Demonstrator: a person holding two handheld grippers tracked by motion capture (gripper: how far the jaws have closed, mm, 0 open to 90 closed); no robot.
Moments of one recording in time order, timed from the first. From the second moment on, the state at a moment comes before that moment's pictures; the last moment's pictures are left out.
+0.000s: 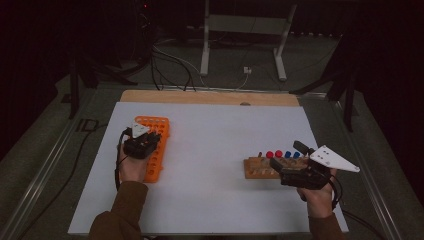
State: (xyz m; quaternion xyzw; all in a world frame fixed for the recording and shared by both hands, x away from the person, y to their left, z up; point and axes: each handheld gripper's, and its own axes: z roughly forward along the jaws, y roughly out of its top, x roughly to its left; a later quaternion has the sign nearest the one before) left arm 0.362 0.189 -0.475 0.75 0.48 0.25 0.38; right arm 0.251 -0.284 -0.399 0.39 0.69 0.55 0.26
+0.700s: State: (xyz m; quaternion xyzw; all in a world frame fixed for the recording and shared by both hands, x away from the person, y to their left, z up) left arm 0.366 0.182 -0.478 0.77 0.50 0.24 0.33; right arm 0.251 -0.285 -0.399 0.39 0.69 0.55 0.26
